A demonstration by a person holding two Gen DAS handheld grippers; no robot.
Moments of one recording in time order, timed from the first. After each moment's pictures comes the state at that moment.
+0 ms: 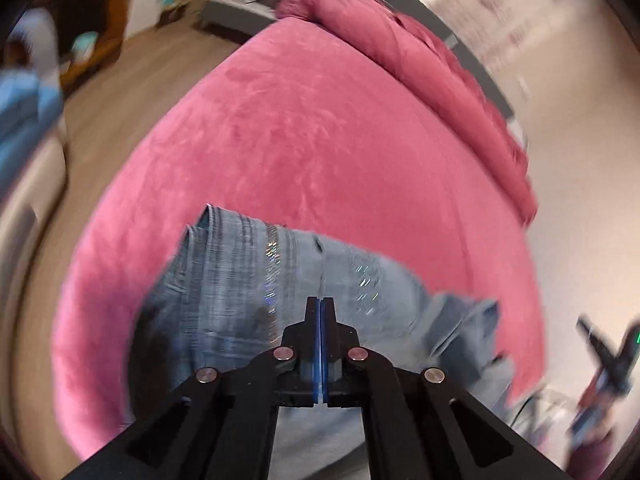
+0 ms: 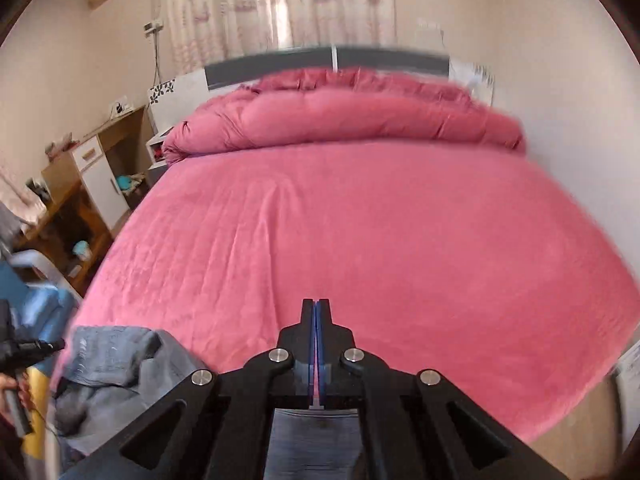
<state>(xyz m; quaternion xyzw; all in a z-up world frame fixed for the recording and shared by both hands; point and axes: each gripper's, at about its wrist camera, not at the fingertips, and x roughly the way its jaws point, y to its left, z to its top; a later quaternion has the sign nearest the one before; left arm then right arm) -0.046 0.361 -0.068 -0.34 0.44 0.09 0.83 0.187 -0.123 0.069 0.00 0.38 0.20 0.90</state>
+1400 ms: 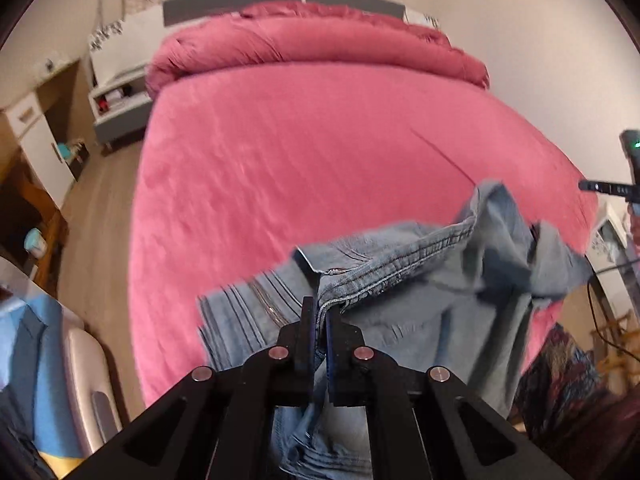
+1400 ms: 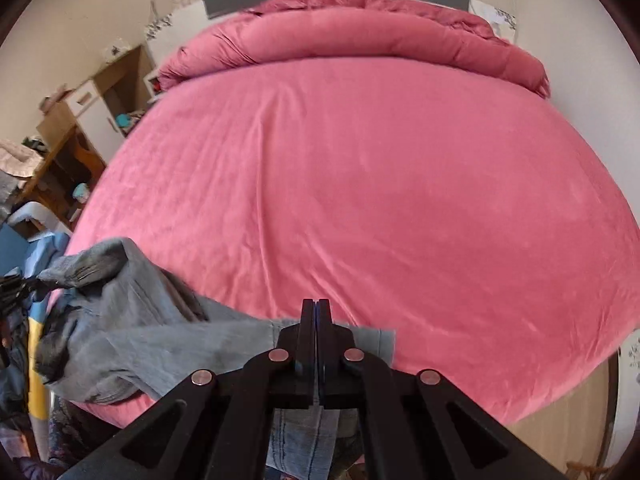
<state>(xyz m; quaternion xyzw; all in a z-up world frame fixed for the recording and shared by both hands) -0.012 0.341 -0.041 -0.04 0.45 -0.01 0.89 0.187 -0.143 0.006 -0.05 0.49 0.23 0.84</state>
